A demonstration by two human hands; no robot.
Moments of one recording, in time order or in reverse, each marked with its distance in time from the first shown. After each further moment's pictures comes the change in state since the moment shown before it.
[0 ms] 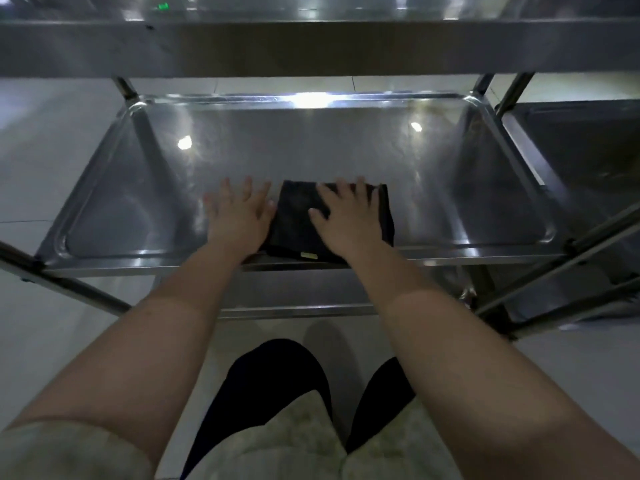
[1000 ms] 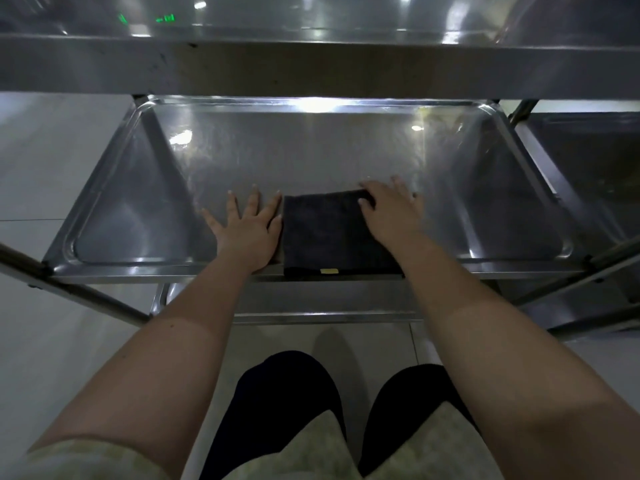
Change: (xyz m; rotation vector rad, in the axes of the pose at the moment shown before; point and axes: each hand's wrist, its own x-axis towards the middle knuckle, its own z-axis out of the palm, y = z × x) left_hand 0.004 -0.013 0.008 0.043 -0.072 0.003; right_hand 0.037 0.043 -0.002 0.049 0.103 0.087
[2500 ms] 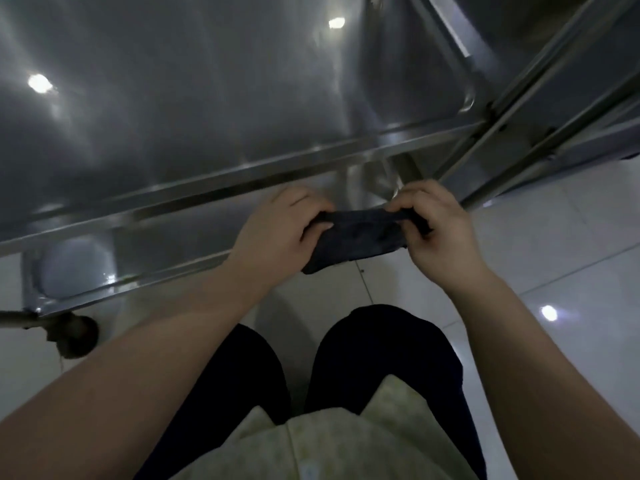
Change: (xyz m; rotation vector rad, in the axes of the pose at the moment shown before) left_hand -0.118 0.177 0.049 -0.486 0.066 0.836; right_hand -0.220 0.160 -0.023 0.335 0.301 -0.154
